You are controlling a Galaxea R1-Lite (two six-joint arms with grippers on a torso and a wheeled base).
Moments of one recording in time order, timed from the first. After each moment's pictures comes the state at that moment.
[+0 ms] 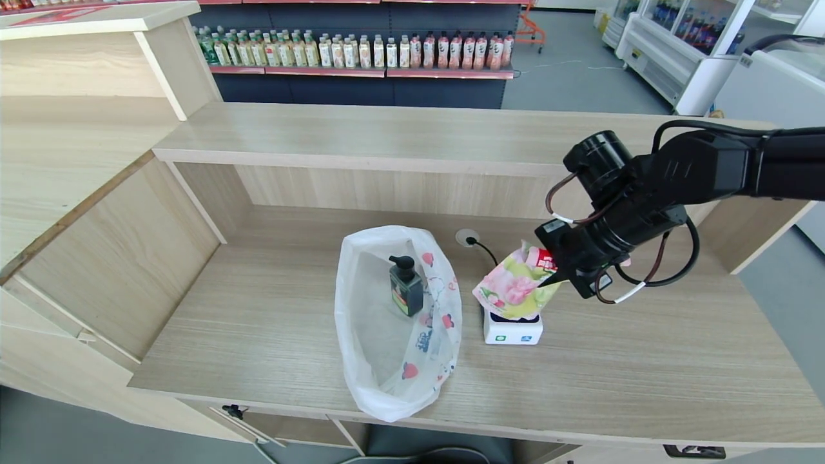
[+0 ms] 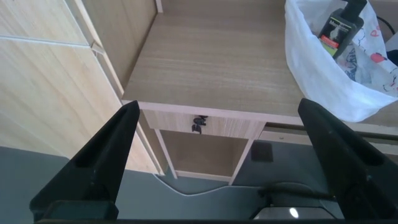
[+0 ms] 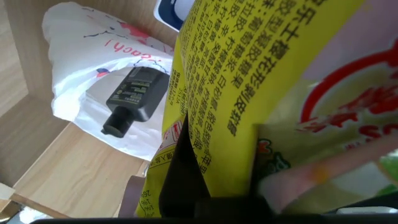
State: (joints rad) left arm 0.00 0.00 0.00 0.00 0.02 0.00; right arm 0.37 2.01 -1.74 0.67 0.13 1.33
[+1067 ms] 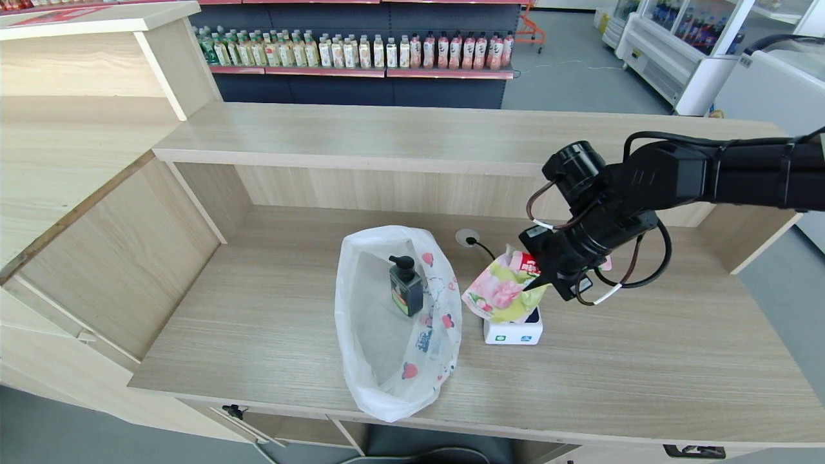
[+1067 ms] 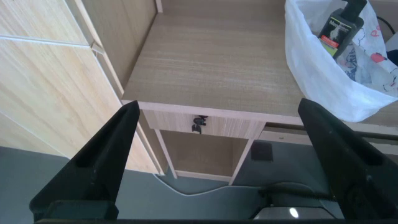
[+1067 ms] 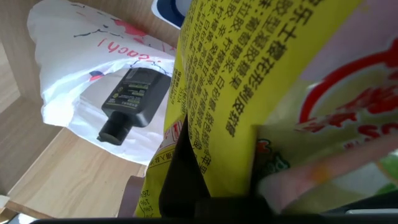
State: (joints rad) left arm 0.00 0.00 0.00 0.00 0.02 0.00; right arm 0.39 2.09 -1.81 0.69 0.13 1.36
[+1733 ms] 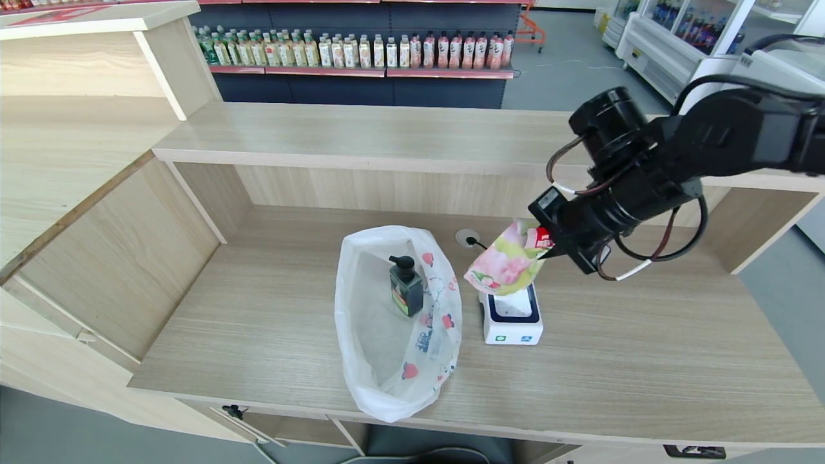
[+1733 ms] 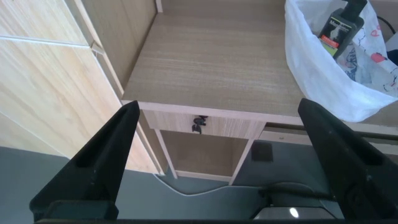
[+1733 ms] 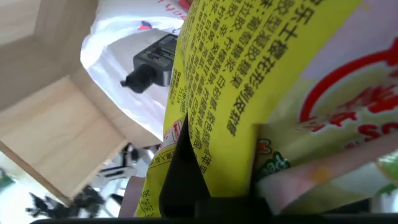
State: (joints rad) left arm 0.00 0.00 0.00 0.00 0.02 0.00; right arm 0.43 1.94 -1.83 0.69 0.08 1.09
